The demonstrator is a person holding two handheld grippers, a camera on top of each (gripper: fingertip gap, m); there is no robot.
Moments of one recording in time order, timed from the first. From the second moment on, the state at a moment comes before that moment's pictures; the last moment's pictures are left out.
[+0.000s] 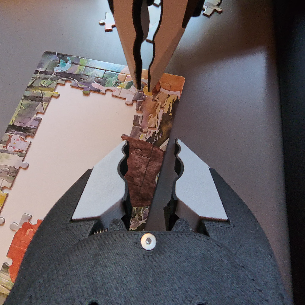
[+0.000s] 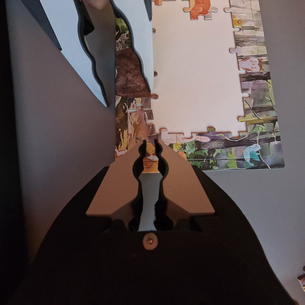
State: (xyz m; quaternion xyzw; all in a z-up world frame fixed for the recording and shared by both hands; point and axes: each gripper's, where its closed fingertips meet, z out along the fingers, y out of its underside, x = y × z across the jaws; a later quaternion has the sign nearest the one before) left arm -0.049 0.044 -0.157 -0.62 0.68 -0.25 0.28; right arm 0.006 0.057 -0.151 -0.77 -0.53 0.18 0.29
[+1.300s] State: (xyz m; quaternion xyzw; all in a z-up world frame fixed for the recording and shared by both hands) left arm -0.049 0.048 -0.154 -0.63 0.66 -0.28 0.28; right arm -0.026 0.053 -0.153 -0.75 -0.53 0.25 0.30
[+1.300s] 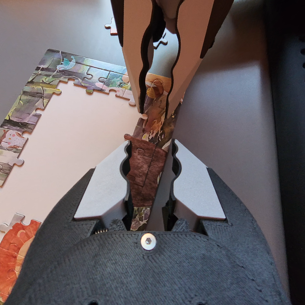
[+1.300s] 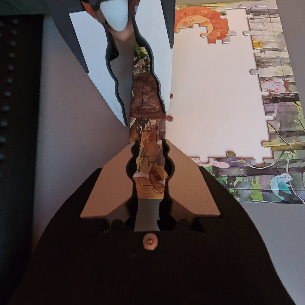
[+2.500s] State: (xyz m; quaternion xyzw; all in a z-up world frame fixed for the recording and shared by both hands) left arm -0.050 0.048 -0.154 -0.63 0.66 -0.29 0.28; right arm -0.005 0.048 -0.158 -0.78 -0.49 0.29 0.24
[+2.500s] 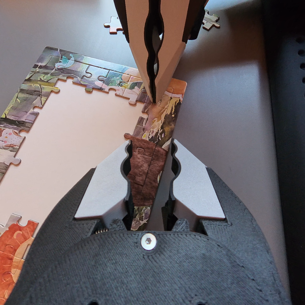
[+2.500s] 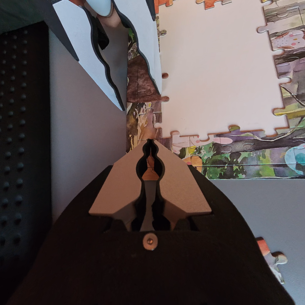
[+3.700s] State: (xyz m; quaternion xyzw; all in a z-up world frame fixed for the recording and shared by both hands) left arm -0.044 0.048 -0.155 -0.60 0.68 -0.31 0.30; right arm -0.025 0.059 -0.160 -0.79 -0.48 0.28 0.26
